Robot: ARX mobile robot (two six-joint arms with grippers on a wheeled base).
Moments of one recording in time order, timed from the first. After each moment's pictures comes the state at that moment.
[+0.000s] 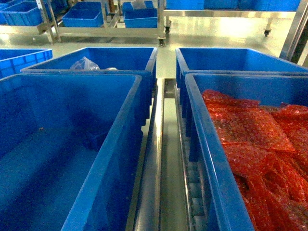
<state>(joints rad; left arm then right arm) 0.00 0.62 0.06 0.55 0.00 -0.02 0.00 0.00 0.01 0.00 0.00 0.00</state>
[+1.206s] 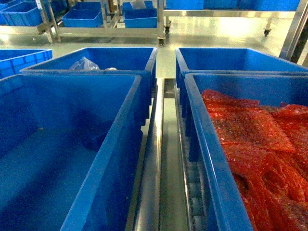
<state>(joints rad) 0.00 0.25 0.01 0.25 0.00 -0.02 0.00 0.00 0.01 0.00 0.00 0.00</state>
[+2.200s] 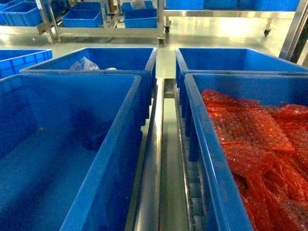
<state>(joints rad) 0.00 0.01 0.01 0.00 0.00 -0.01 0.00 0.00 0.01 0.00 0.00 0.00</state>
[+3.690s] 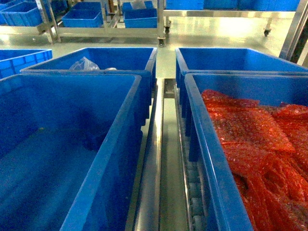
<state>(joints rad) 0.00 0.01 0.01 0.00 0.00 -0.01 0.00 0.00 0.01 0.00 0.00 0.00</state>
